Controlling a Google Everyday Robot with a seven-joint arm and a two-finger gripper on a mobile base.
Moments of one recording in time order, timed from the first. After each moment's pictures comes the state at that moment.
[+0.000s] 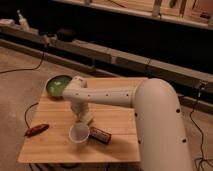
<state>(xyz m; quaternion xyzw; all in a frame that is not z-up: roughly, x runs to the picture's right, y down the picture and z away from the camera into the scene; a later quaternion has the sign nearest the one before) -0.136 0.147 0.878 -0.09 -0.29 -0.87 0.37</state>
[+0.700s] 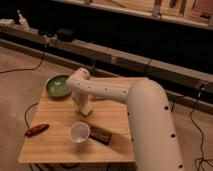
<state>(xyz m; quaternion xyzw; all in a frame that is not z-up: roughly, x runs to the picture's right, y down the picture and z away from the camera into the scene) -0.150 0.103 0.921 -0.07 -0.30 -0.89 0.35</state>
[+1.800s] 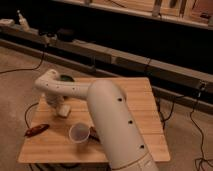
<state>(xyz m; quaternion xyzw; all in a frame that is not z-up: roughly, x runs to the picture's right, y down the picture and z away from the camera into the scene) -0.293 0.136 0.900 -0.03 -0.35 -0.92 0.18</state>
